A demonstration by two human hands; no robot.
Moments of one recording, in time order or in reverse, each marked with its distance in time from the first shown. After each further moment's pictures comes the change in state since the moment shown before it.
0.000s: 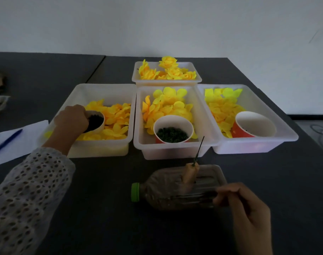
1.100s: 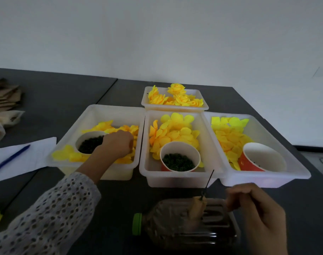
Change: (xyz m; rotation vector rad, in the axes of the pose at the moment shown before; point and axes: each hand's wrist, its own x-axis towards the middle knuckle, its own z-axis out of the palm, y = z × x) left_hand -0.041 0.091 -0.019 0.050 -0.166 0.354; right_hand 0.063 -0.023 0.004 -0.026 -0.038 -0.137
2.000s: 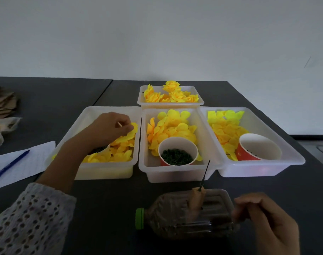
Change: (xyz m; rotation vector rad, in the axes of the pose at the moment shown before) left_hand -0.037 -0.020 -0.054 -0.472 0.229 0.326; right_hand -0.034 -0.005 -0.010 0.014 0.059 0.044
